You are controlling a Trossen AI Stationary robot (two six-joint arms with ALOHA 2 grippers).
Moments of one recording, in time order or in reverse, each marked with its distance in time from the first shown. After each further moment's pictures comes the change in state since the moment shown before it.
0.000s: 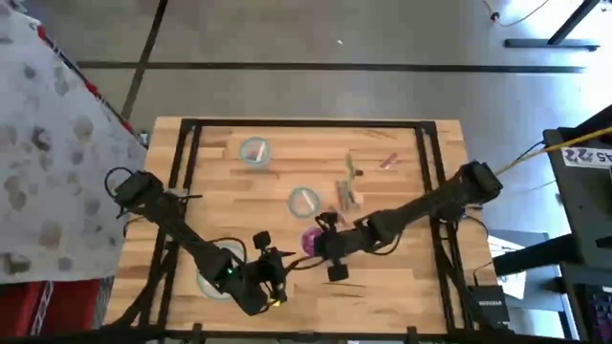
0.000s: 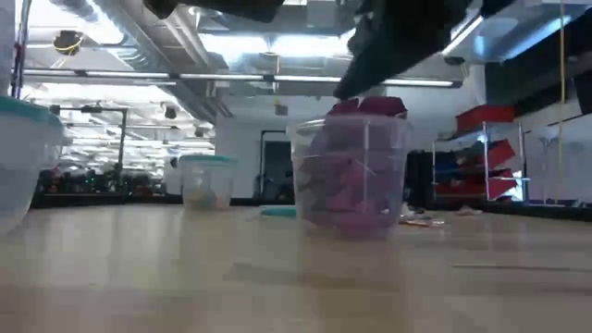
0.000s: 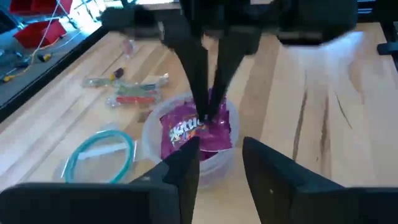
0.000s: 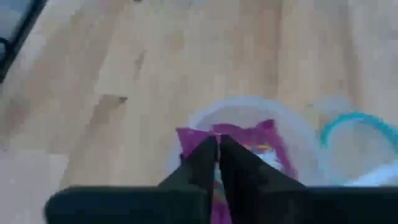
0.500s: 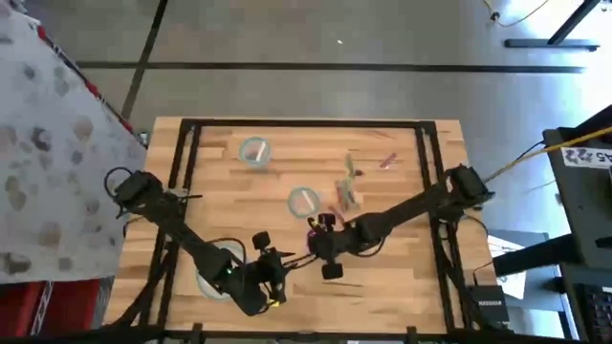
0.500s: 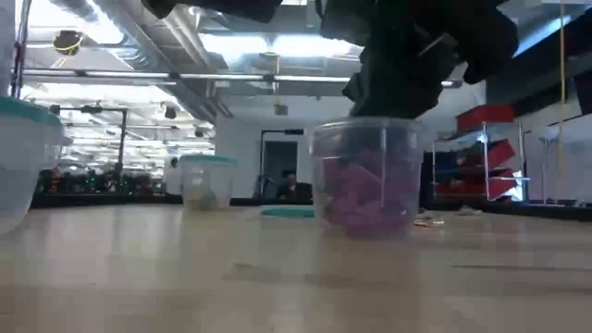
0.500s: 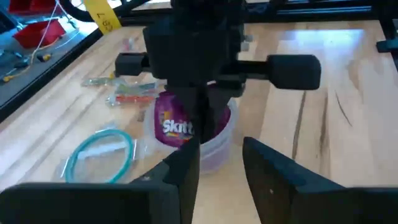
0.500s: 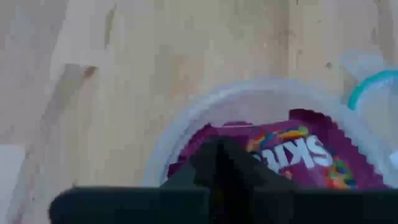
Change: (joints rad) left arm 0.000 0.000 0.000 -0.003 0.000 0.000; right arm -0.020 0.035 0.032 -0.052 -0.045 0.031
